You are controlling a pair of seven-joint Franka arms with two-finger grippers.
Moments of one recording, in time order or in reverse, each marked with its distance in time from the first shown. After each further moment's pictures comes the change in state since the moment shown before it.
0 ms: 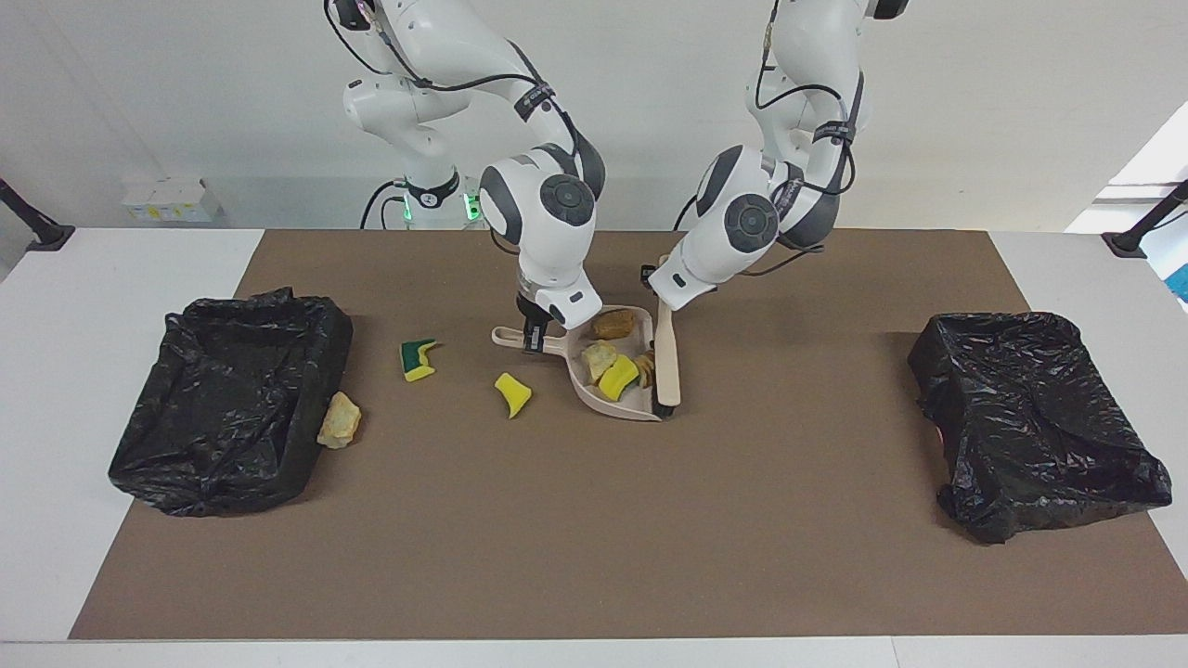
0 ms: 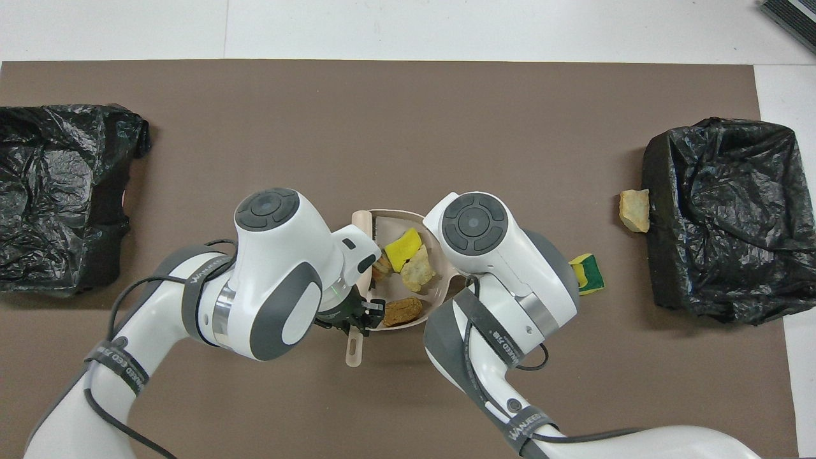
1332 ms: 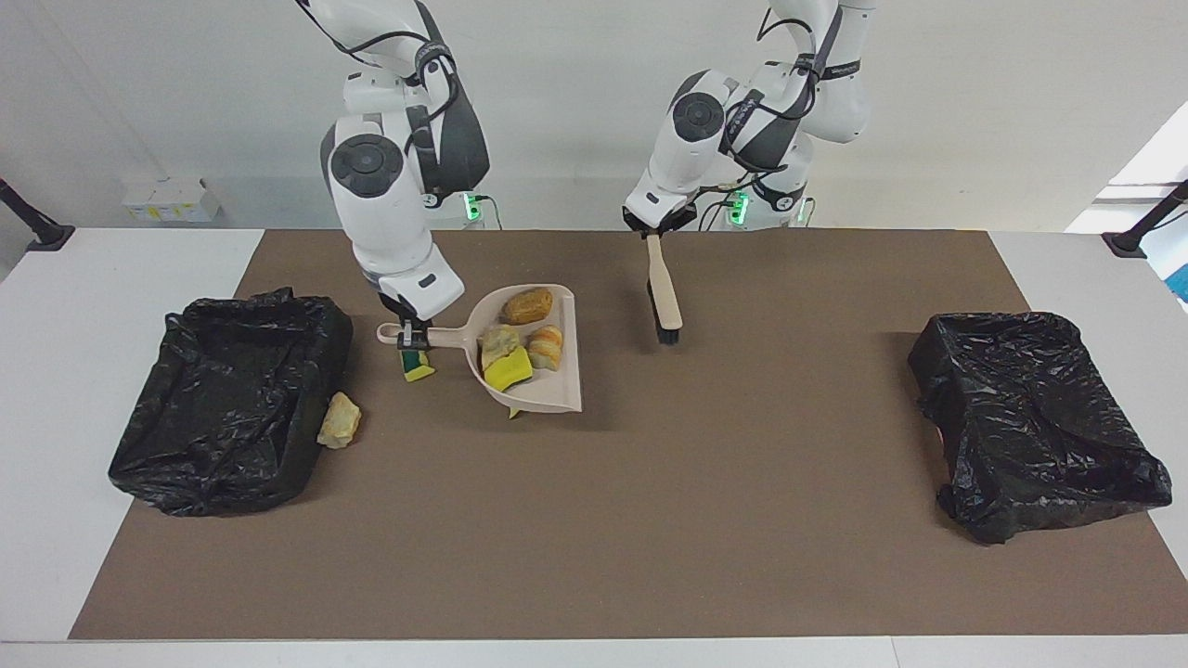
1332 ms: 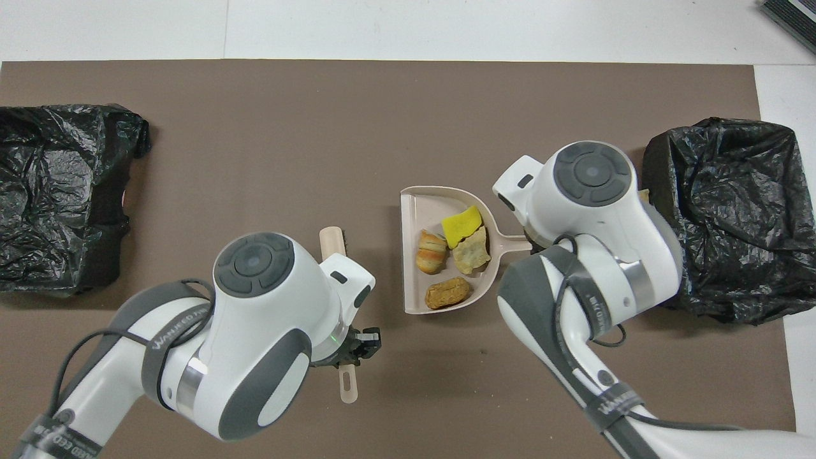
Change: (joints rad) left arm -0.243 -0.363 -0.018 -0.419 0.107 0.168 -0.382; right arm -0.344 -0.102 -0.009 0.142 0.122 -0.182 -0.513
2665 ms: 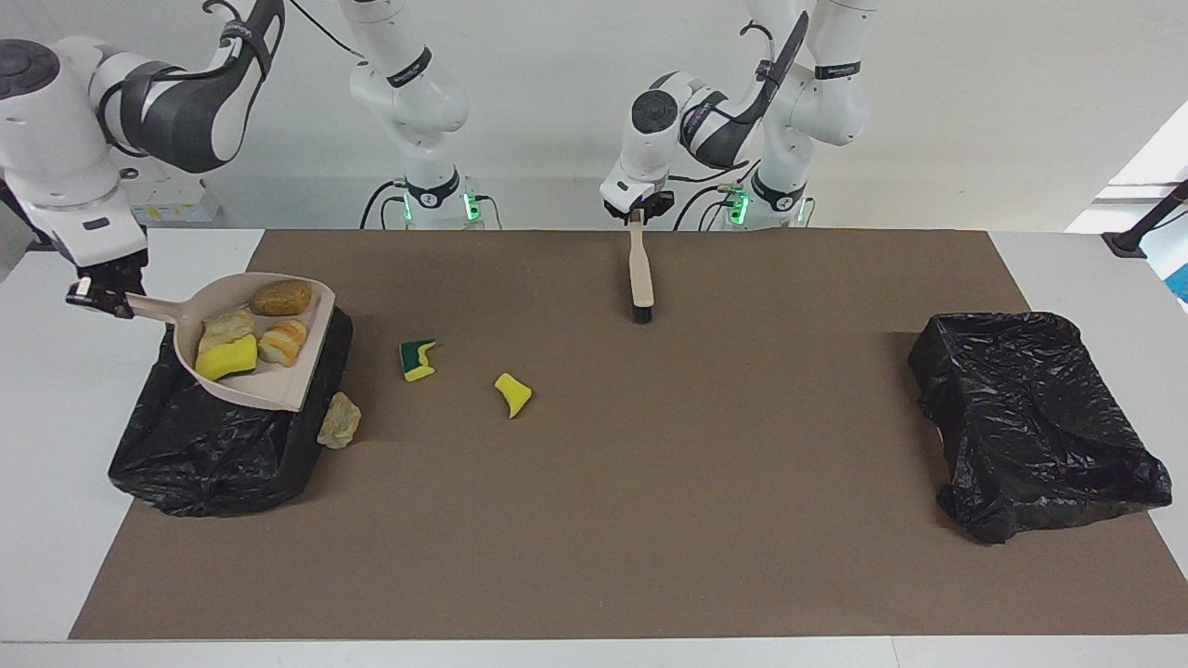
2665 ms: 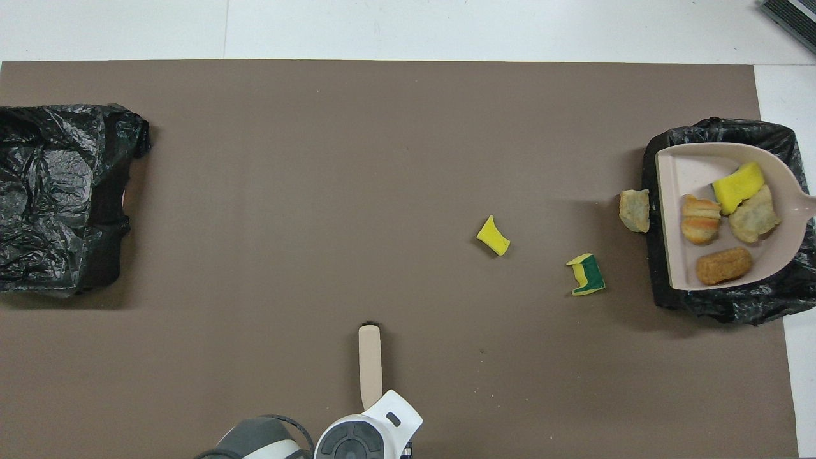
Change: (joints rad) left arm -0.085 0.031 -0.043 -0.061 -0.032 0.059 -0.047; right arm -0.469 -0.026 -0.016 0.123 -0.325 0.088 -0.356
